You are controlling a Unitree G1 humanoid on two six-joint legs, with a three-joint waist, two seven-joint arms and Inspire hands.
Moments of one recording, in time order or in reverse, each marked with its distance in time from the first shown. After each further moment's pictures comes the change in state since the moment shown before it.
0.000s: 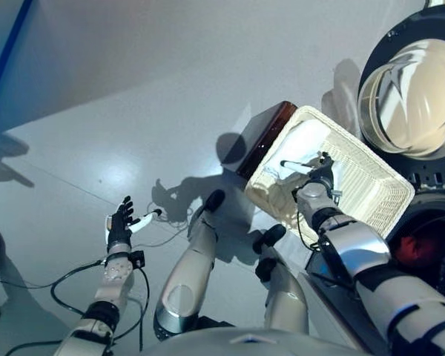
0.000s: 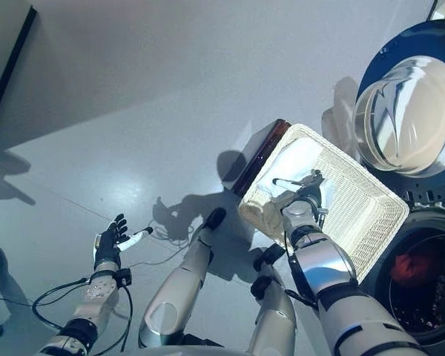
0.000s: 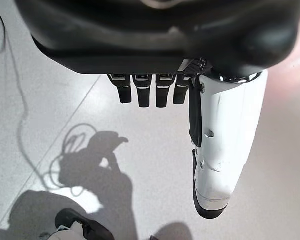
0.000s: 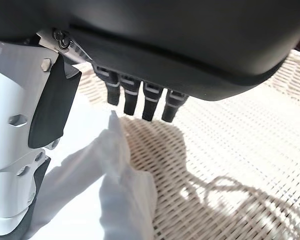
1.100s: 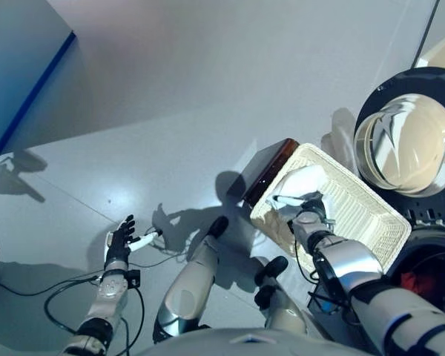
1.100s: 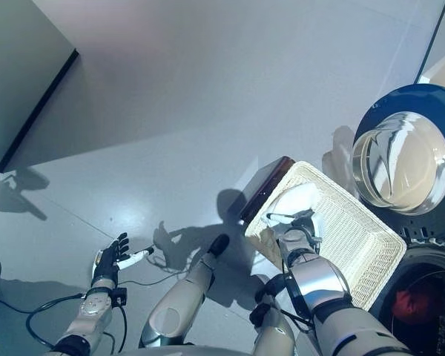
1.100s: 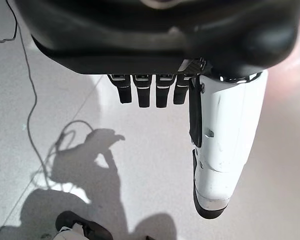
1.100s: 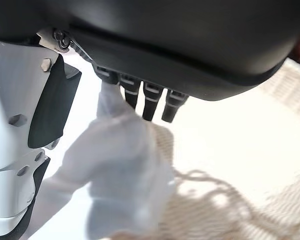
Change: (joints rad) left arm 0.096 0.013 -0.006 -0.009 0.061 0.043 -0.070; right arm 0.139 0.047 -0.028 0.082 -0.103 0.085 0.026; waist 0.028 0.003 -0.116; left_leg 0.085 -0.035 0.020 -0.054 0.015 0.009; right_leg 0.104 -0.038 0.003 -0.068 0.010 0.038
